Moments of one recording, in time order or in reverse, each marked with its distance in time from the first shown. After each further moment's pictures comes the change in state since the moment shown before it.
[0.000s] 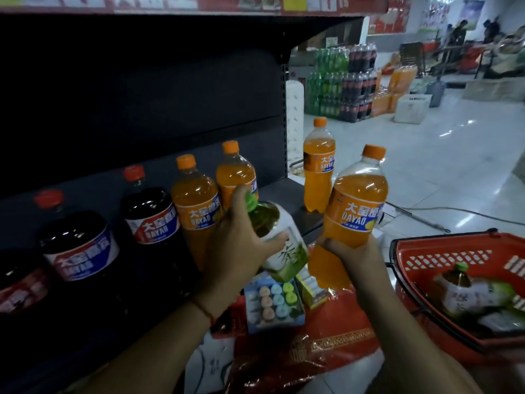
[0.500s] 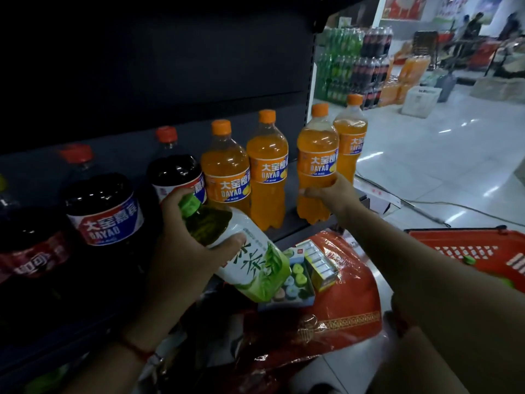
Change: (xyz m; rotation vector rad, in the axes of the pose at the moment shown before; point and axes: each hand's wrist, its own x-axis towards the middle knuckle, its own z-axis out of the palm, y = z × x) left_hand -0.049 -0.070 -0.082 -0.338 0.149 -0.198; right_hand 0.091 -0.012 0.091 -0.179 -0.182 0.016
